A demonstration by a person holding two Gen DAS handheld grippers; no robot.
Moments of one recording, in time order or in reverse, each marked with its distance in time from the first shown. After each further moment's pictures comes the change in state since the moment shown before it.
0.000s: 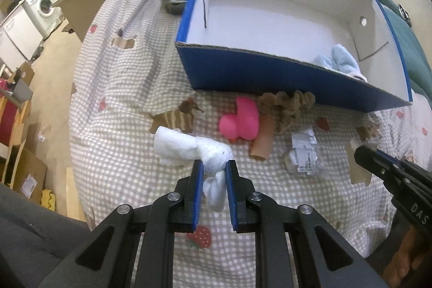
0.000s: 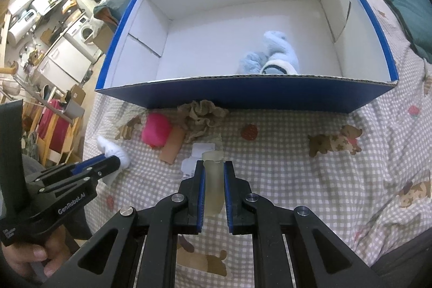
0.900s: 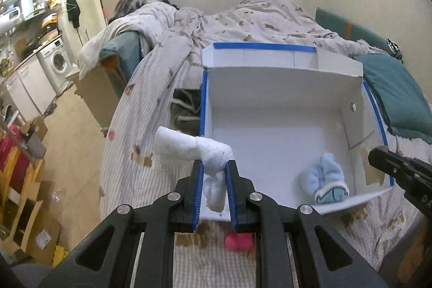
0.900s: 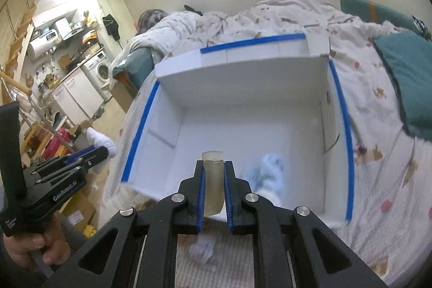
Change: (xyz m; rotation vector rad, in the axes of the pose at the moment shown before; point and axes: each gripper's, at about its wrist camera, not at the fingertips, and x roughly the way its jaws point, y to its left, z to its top) left arm -0.081 -0.018 0.108 0.071 -0.369 0.054; right arm -0.071 -0.005 0.097 -0.067 -0.295 0.011
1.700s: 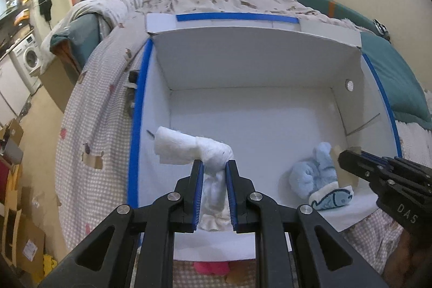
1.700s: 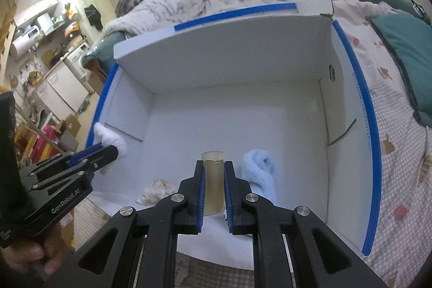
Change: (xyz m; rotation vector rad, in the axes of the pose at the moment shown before) left arm 0.086 -0.035 -0.011 0.056 0.095 -0.130; right arm 0.070 -0.023 -0.013 0.029 0.104 -0.056
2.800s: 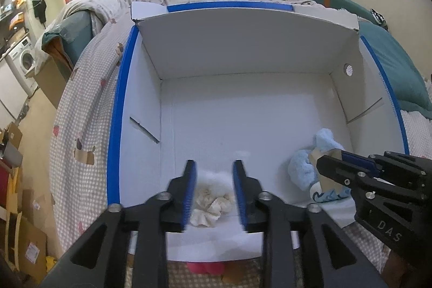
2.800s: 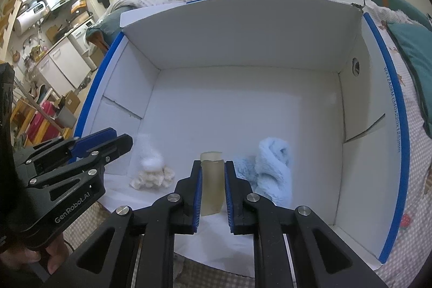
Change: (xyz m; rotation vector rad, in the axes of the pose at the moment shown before) left arm 0.013 -0.008 -0.010 0.023 0.030 -0.002; right arm 0.018 0.013 -0.007 -0.083 0.077 -0.001
